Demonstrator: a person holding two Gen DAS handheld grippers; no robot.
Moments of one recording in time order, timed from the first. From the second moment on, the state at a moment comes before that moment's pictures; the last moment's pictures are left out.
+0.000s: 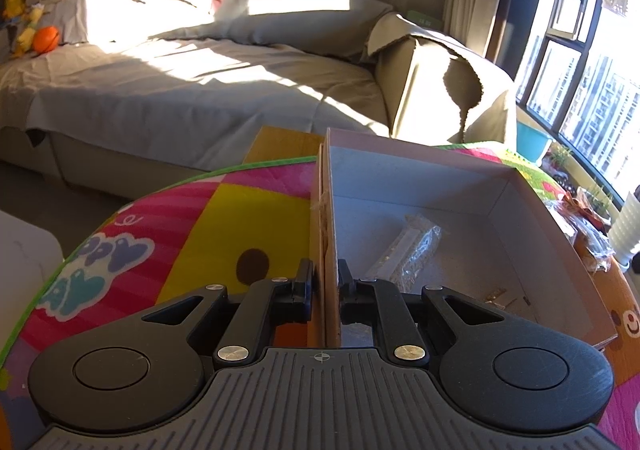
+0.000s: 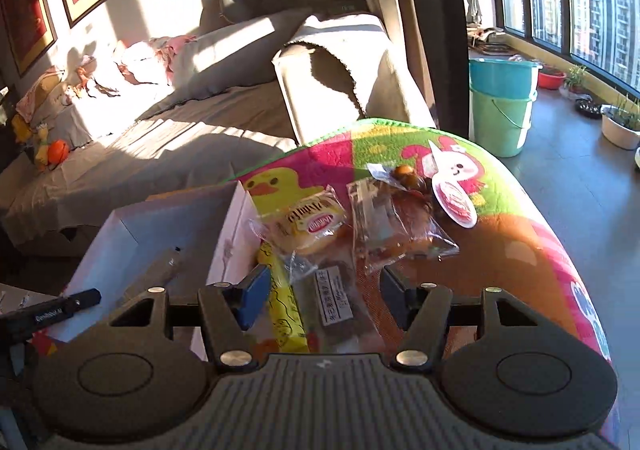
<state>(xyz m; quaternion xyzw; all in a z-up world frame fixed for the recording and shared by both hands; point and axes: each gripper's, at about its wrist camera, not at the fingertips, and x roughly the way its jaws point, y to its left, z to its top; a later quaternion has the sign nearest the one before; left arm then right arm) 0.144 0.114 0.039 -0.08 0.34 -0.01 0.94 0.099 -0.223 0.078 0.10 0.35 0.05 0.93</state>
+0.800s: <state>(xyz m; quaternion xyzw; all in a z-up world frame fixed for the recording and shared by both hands) 0.145 0.114 0.039 -0.08 0.34 -0.01 0.94 0.146 -0.220 0.052 0.21 0.39 0.08 0.90</state>
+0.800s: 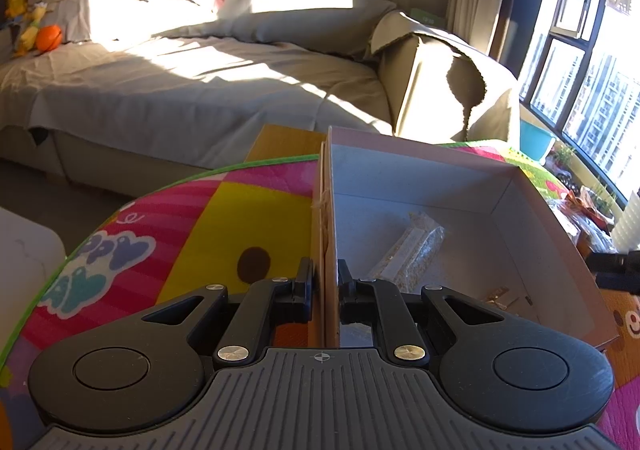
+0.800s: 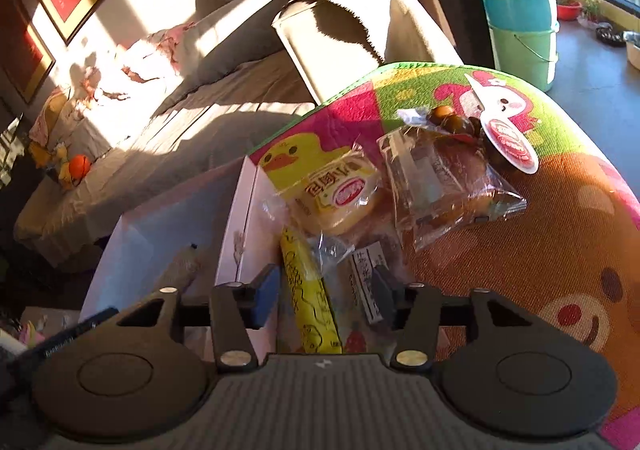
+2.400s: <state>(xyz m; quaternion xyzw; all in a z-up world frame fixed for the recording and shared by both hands) 0.141 0.108 0.039 -0.08 0.34 -0.01 0.94 0.050 -0.219 0.041 0.10 0.42 0.05 0.90</state>
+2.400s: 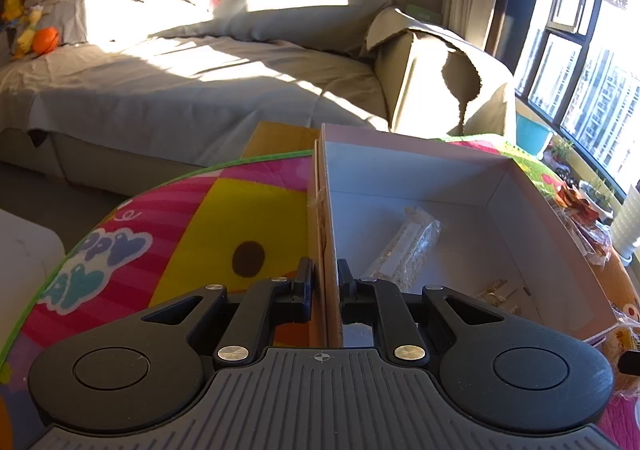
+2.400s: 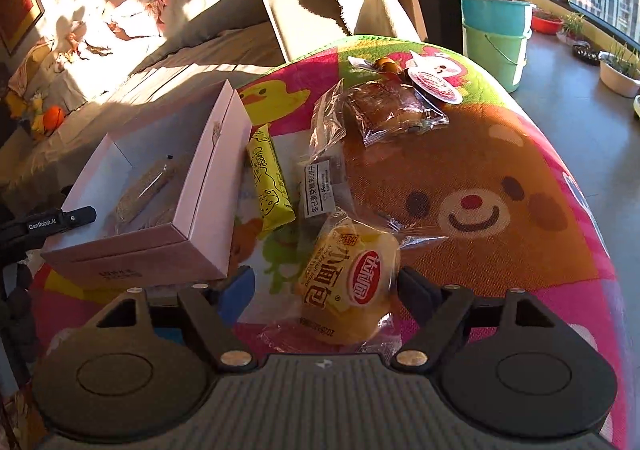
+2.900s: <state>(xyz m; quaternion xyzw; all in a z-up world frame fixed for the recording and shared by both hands) 0.140 0.106 0.040 -0.08 0.34 -0.01 0.94 0.005 -0.209 0.077 0.01 0.41 0.09 0.91</state>
